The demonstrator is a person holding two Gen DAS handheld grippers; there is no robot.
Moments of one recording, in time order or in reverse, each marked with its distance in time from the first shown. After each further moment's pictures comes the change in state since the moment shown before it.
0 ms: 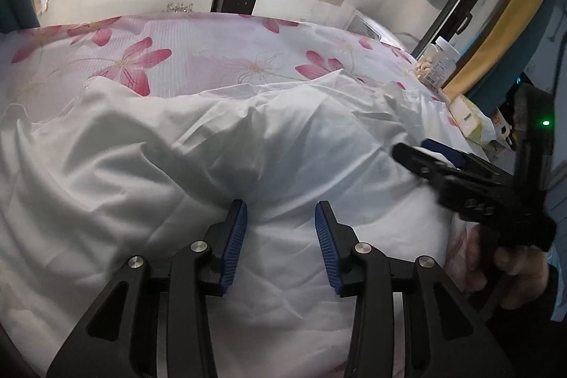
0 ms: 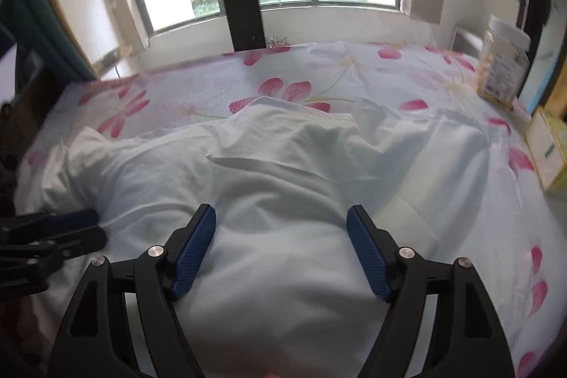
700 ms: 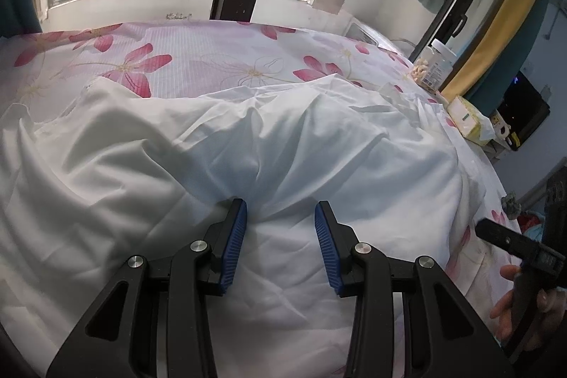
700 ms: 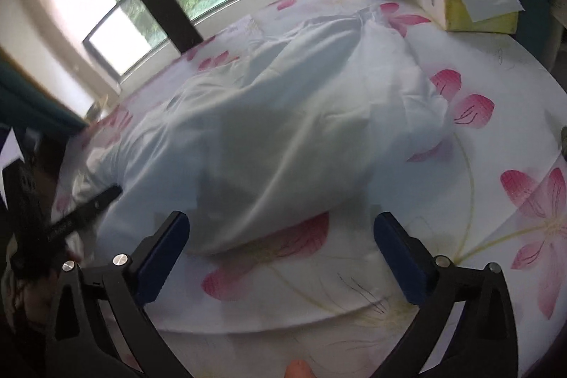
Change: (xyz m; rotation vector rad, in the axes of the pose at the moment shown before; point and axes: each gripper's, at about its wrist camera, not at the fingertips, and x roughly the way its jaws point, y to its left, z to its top) left arm -0.002 -0.001 -0.007 0.016 -0.043 -0.006; right arm -0.065 -0.057 -0.079 0.373 0.050 0.011
